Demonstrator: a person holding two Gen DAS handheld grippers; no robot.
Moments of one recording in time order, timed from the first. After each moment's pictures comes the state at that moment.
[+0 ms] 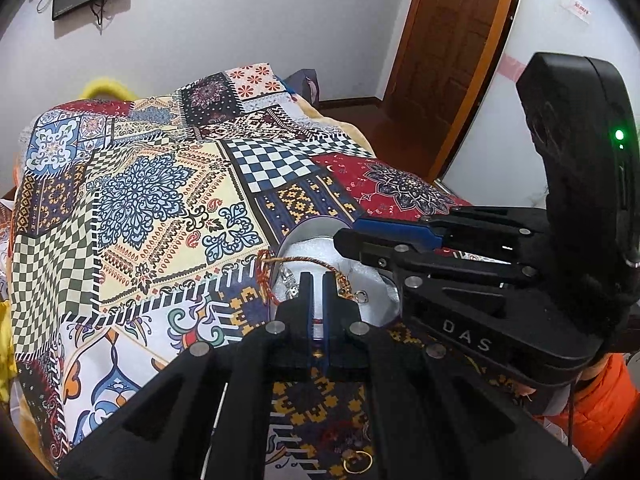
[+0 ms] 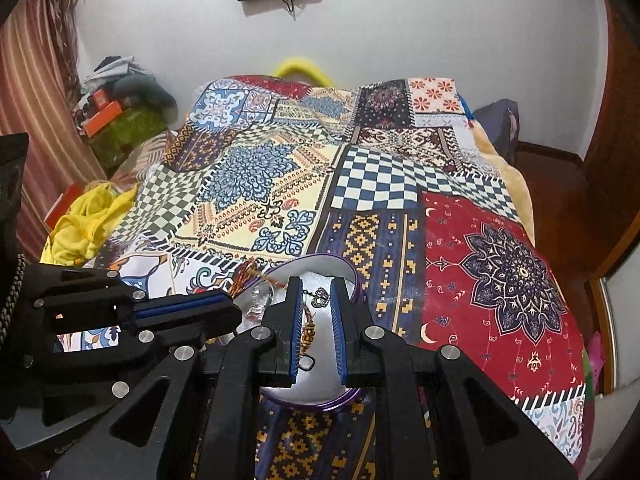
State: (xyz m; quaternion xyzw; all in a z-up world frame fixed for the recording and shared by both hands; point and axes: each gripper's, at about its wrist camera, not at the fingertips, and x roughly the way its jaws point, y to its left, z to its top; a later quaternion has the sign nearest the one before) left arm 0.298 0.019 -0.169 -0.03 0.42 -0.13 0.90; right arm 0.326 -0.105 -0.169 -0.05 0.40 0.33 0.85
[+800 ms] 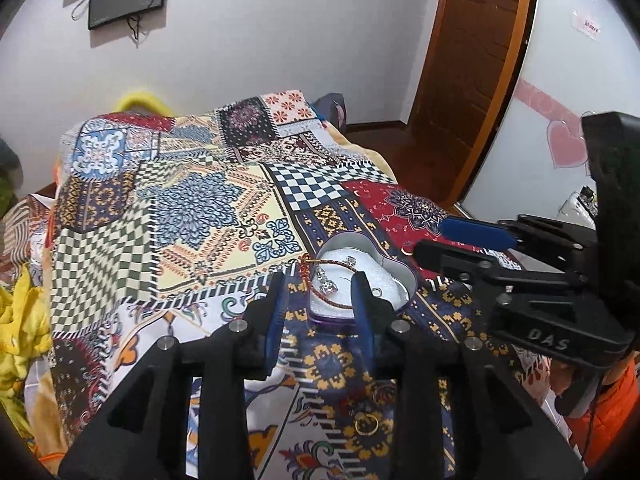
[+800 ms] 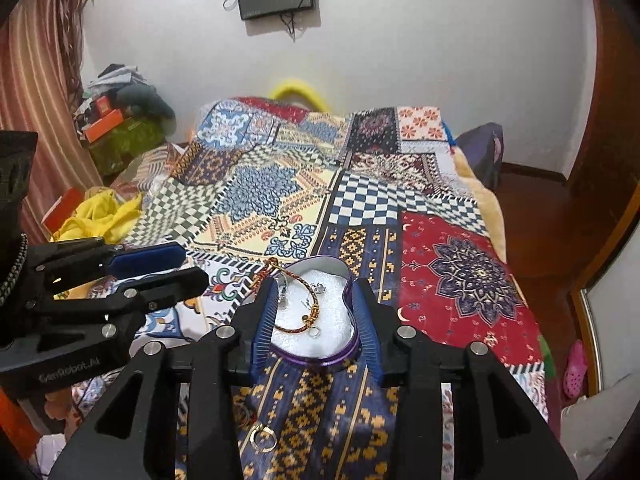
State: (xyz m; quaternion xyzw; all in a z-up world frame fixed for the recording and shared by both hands) left arm 0.253 0.039 -0.126 -0.03 0.38 -0.08 0.92; right arm 0.283 -0.124 -0.127 -0.06 0.36 0.31 0.88
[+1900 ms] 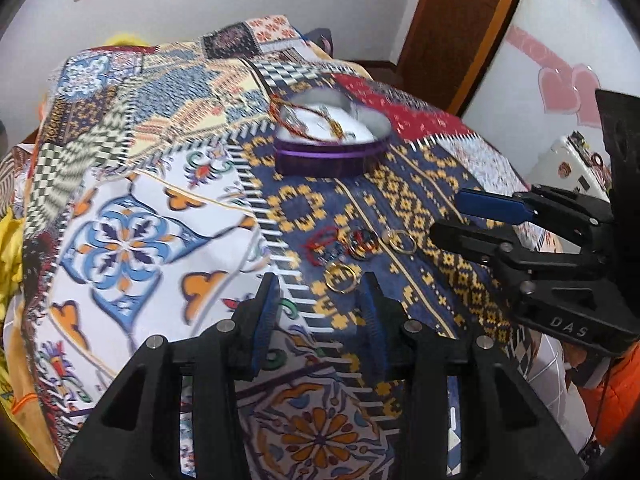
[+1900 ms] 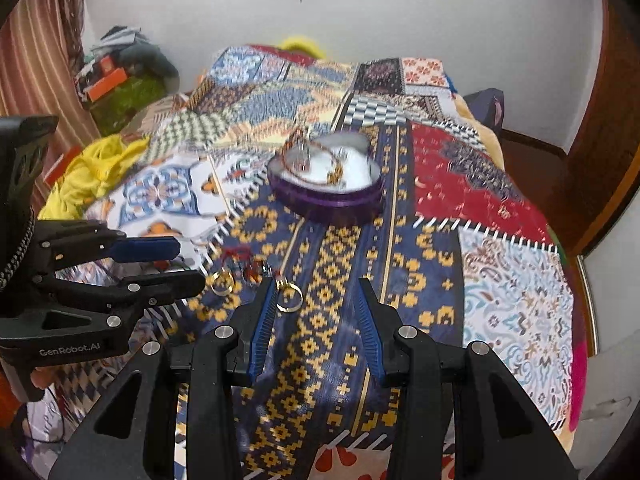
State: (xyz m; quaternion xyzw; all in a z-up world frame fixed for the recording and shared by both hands) left arm 0.193 0.018 -0.200 -0.03 0.49 -0.11 0.87; right arm 0.223 -0.133 -0.192 -0.10 0.42 0.30 0.85
